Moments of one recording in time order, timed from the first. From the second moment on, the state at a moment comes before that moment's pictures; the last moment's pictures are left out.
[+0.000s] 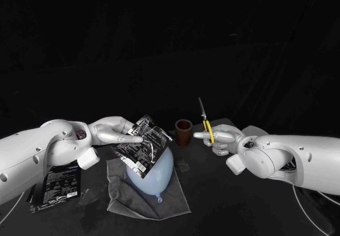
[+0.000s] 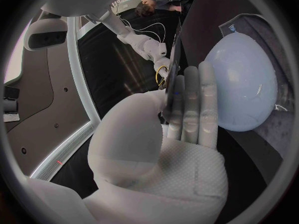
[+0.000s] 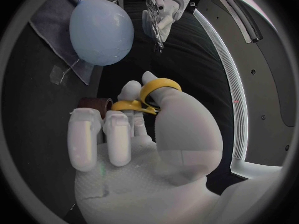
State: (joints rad) left arm 1.33 -0.57 0.01 1.16 -0.54 0.50 0.11; left_hand 1.45 -0.02 0.60 0.11 0.04 0.89 0.14 0.36 0.51 1.36 0.07 0.12 0.18 1.35 0.00 0.31 0.43 0.16 1.34 0.08 0.37 0.12; right arm 1.29 -1.24 -0.21 1.80 -0.15 -0.43 0.10; right_hand 1.06 -0.12 0.45 -0.04 0.05 1.17 -0.01 0.74 1.31 1.40 -0.04 0.50 1.25 1.47 -0.15 1.57 1.31 0.04 1.46 -0.02 1.50 1.31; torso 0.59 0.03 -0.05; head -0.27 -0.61
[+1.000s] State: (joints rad) left arm 1.34 -0.48 0.01 1.14 -0.66 0.50 0.16; left_hand 1.45 -0.02 0.60 0.11 0.04 0.89 0.14 0.35 0.51 1.34 0.06 0.12 0.19 1.32 0.01 0.31 0.45 0.16 1.33 0.08 0.37 0.12; right arm 1.29 -1.28 -0.21 1.85 -0.23 0.05 -0.01; right_hand 0.95 -0.02 0.57 0.03 0.05 1.06 0.03 0.40 0.95 1.40 -0.06 0.54 1.25 1.47 -0.10 1.57 1.31 0.02 1.47 0.02 1.50 1.31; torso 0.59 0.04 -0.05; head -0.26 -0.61
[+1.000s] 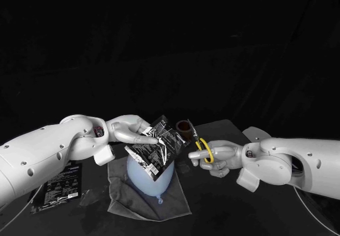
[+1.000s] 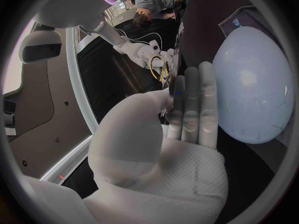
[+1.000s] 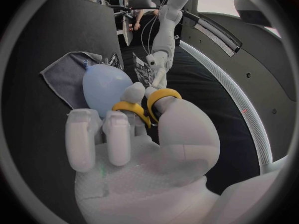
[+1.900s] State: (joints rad) left arm 1.35 -0.46 0.01 1.16 -0.87 0.47 0.25; left_hand 1.45 -0.02 0.60 0.11 0.04 0.88 0.13 0.34 0.55 1.34 0.06 0.12 0.19 1.31 0.00 0.31 0.45 0.17 1.32 0.08 0.37 0.12; right arm 1.30 -1.34 -0.21 1.88 -0.26 0.21 0.01; right_hand 1.01 -0.18 0.40 0.06 0.05 1.07 0.03 0.21 0.89 1.40 -0.05 0.54 1.25 1.47 -0.06 1.57 1.31 0.03 1.46 0.05 1.40 1.31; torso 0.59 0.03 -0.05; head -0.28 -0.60
